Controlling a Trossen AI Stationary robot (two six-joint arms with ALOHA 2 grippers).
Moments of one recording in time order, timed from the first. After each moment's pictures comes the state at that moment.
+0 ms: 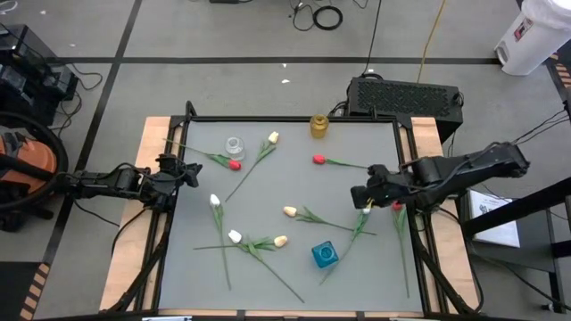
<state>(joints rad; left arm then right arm) -0.11 0.04 0.25 -0.93 -0.77 -1.14 0.22 1.05 0.96 -1.02 0.06 1.60</state>
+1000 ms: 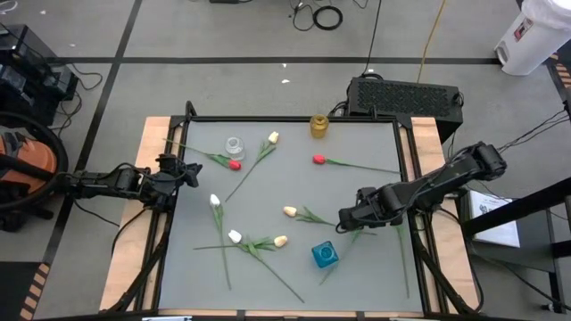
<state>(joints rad) -0.11 0.04 0.26 -0.93 -0.77 -1.14 0.36 1.39 0.96 -1.05 0.00 1.87</state>
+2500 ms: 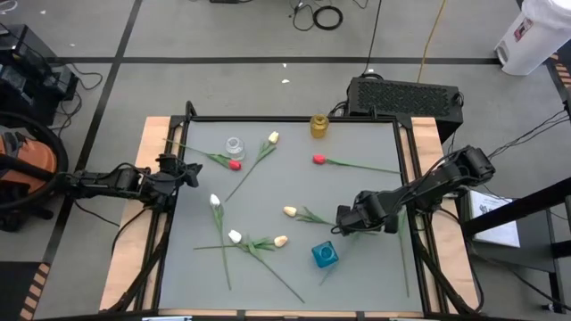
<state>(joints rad) -0.11 0.04 0.25 -0.93 -0.77 -1.14 0.35 1.52 0.92 -1.02 0.02 2.13</state>
